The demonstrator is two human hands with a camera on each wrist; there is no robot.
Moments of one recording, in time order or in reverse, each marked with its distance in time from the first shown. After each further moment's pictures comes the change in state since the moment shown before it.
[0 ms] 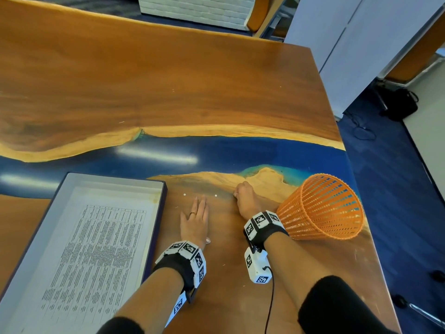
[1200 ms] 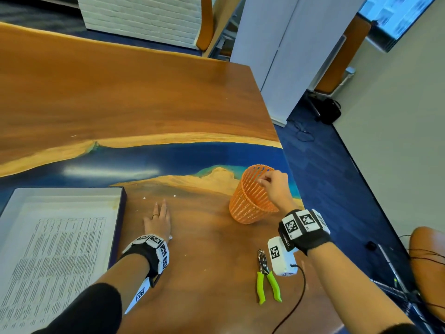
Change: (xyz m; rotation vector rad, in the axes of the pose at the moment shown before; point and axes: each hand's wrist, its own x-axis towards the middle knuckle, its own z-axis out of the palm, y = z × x) left_hand -0.011 0.007 -0.007 0.111 -0.026 0.014; right_hand -0.102 0.055 -0.188 0.009 0.355 0.077
